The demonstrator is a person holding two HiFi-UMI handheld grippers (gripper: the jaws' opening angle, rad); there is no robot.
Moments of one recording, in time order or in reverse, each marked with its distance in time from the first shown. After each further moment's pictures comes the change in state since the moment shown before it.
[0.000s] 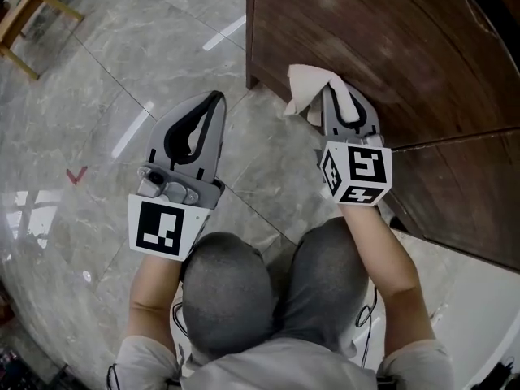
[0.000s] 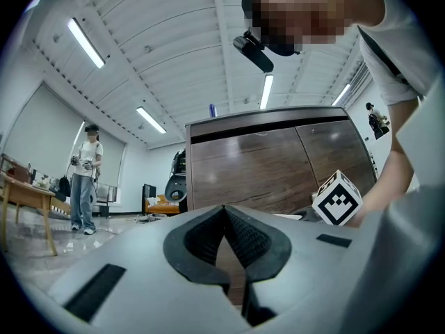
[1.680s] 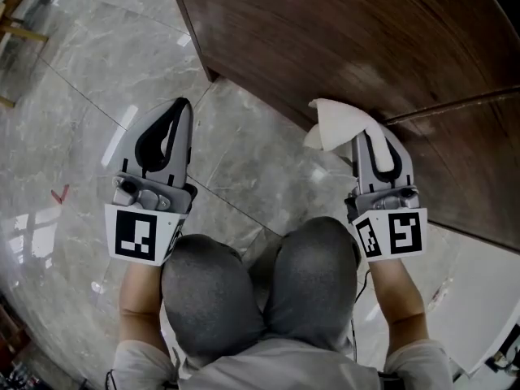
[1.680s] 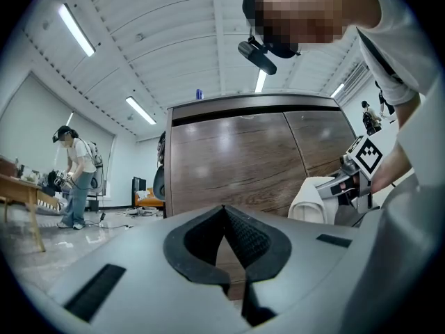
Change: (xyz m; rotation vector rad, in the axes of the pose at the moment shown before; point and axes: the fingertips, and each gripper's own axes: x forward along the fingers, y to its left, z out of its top) left arm 0.038 -0.047 -0.027 0.027 0.017 -0.079; right arm -0.135 -0.085 -0.019 0.023 -0.012 -0.038
